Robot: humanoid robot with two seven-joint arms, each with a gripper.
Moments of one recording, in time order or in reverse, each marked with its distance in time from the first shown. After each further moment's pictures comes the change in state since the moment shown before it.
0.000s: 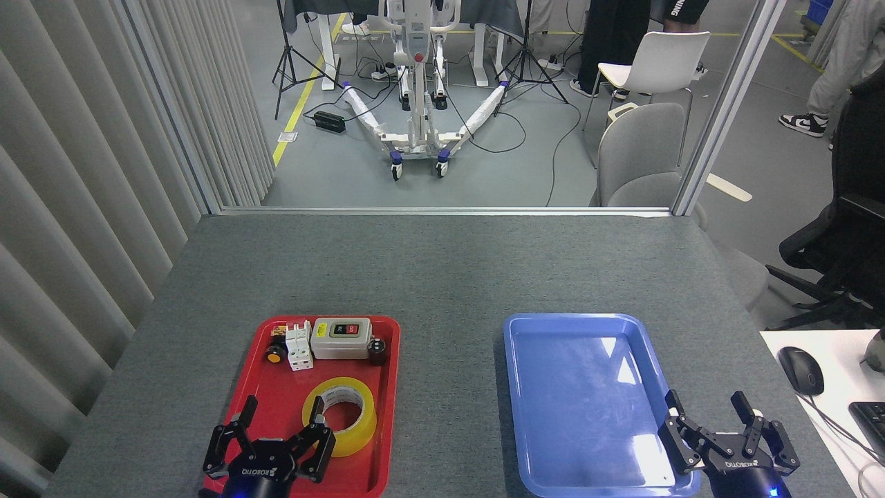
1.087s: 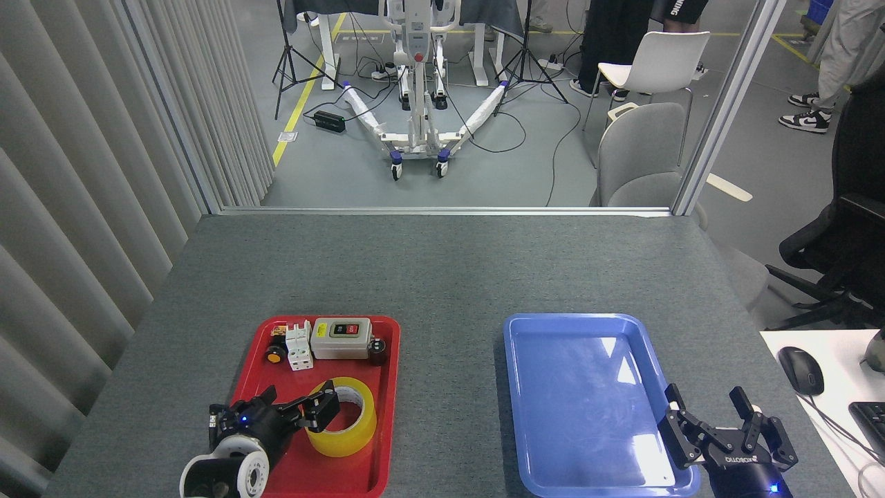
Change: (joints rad) left arm -0.263 0.077 -0.005 0.073 0.226 0.084 -0.814; right arm -0.010 -0.001 0.006 0.001 -0.045 -0.001 -0.002
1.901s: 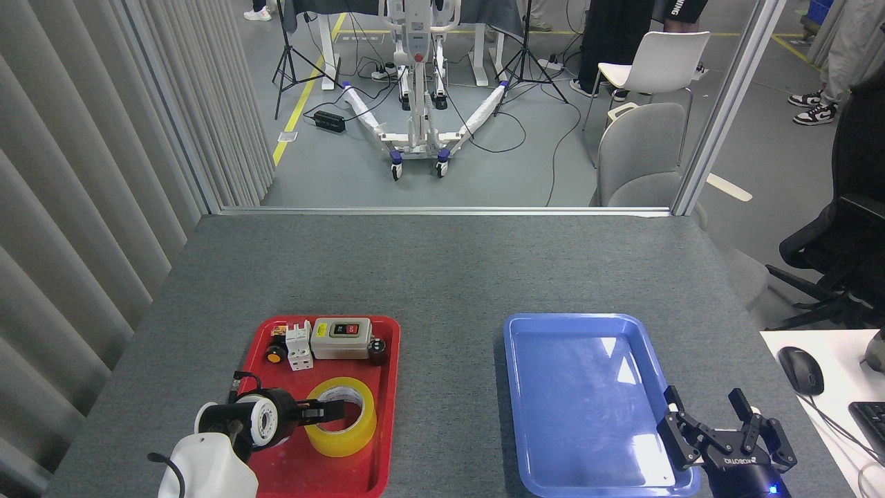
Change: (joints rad) left arm -0.187 0.045 -0.059 0.218 0.000 0.045 -0.356; right arm 0.003 0.000 0.001 0.000 0.003 0.000 -0.006
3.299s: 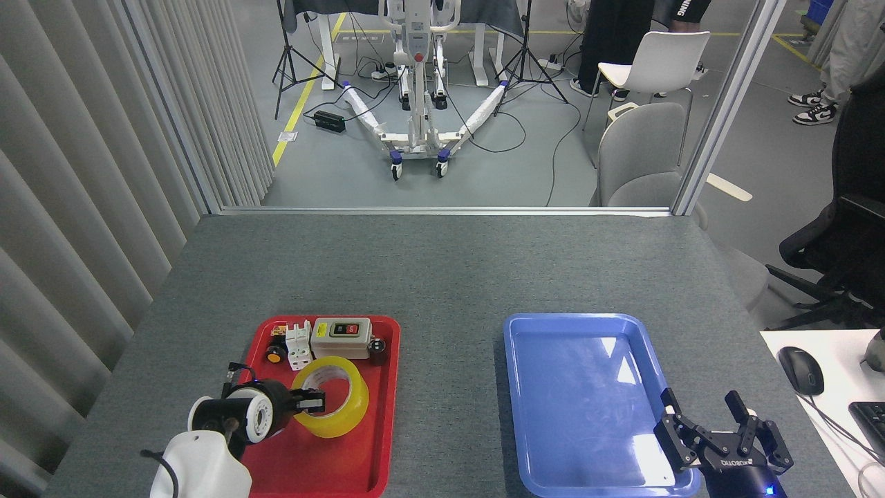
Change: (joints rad) left arm 0.017 0.019 0.009 -0.087 -0.014 0.007 0.029; right arm 0.001 0.003 0.006 0.003 0.001 0.000 0.006
